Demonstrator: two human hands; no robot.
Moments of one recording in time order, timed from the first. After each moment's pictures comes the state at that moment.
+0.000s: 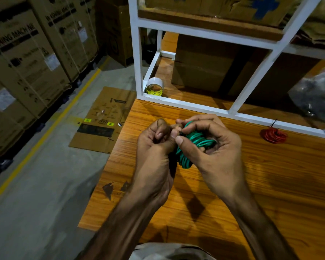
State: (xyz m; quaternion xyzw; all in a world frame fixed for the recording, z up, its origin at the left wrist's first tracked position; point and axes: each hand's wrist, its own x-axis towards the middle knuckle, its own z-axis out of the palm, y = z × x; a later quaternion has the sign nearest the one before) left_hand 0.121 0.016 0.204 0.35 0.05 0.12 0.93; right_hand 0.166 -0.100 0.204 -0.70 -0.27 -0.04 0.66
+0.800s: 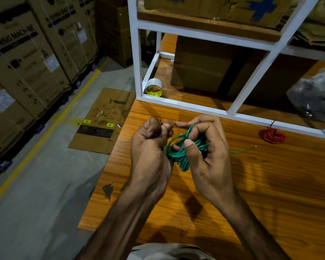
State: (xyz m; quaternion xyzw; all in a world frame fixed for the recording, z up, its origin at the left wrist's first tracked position) left_hand 0.128 0.018 0.208 0.35 0.11 0.14 0.92; right_hand 0.165 -0.093 0.187 -0.72 -0.31 -0.12 0.61
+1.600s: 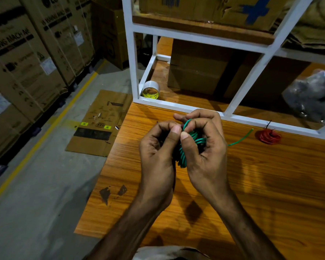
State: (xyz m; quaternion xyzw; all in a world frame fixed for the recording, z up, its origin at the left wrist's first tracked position) left_hand 0.128 0.000 0.196 0.43 0.08 0.20 0.88; right_hand 0.173 -0.087 0.191 -0.69 -0.29 -0.15 0.64
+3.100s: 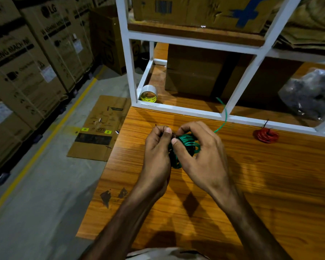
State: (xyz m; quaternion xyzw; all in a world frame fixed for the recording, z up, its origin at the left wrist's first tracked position) left_hand 0.145 0.009 0.183 0.52 0.14 0.11 0.83; right_hand 0.176 -0.104 0.195 -0.86 -0.26 -0.12 0.42
